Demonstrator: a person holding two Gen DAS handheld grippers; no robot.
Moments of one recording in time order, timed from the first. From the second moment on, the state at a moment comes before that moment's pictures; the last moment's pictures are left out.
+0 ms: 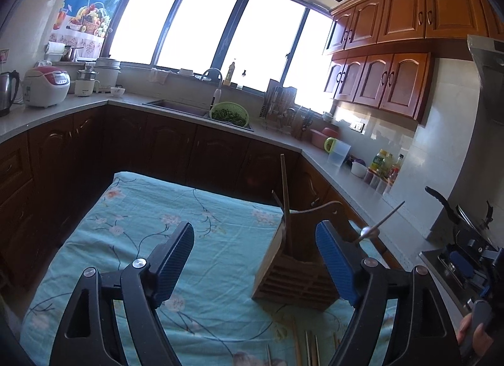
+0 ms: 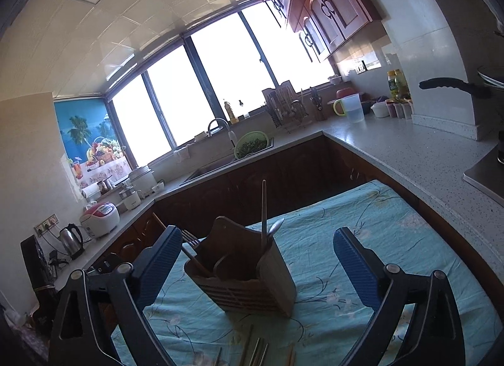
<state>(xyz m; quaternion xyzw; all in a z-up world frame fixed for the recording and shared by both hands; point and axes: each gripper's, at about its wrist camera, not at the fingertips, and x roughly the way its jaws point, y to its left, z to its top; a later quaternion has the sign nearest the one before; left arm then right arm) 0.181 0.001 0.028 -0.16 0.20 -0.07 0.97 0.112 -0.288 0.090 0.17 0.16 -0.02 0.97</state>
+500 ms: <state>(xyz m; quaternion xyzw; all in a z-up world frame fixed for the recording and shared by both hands) 0.114 0.006 0.010 -0.16 0.27 -0.06 0.95 0.053 -0.291 0.028 0.20 0.24 -0.05 0.95</state>
